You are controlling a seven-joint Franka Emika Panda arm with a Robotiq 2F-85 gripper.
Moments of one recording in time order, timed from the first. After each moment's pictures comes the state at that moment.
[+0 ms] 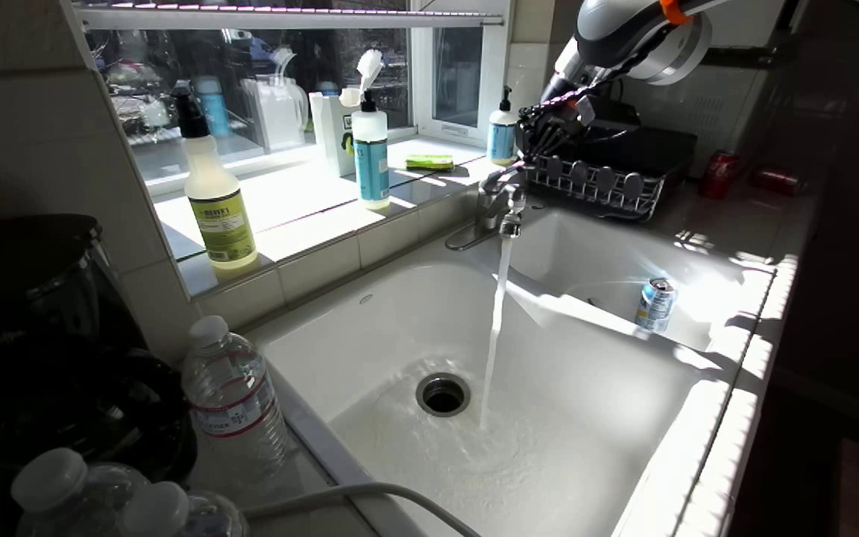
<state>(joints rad) -0.19 0.25 -0.06 -1.71 0.28 2.40 -0.17</state>
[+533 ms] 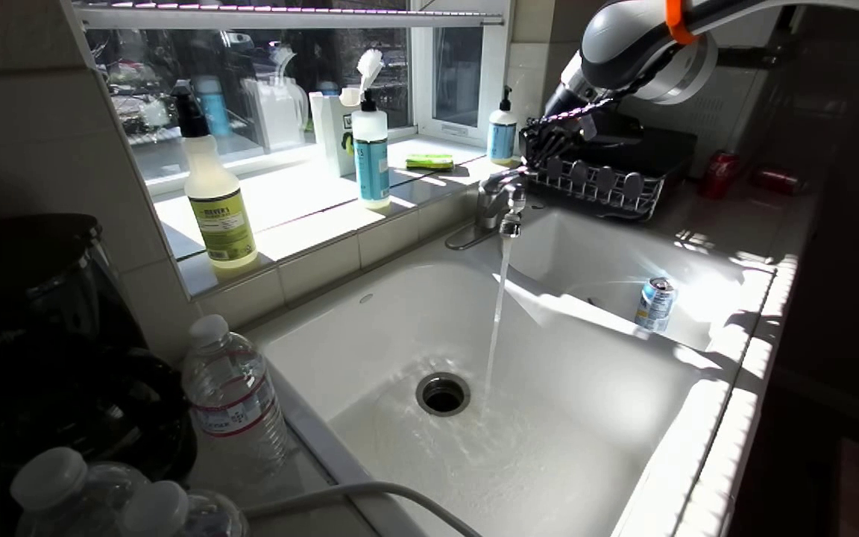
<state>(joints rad) -0.18 0.22 -0.06 -1.82 0.28 2.54 -0.17</state>
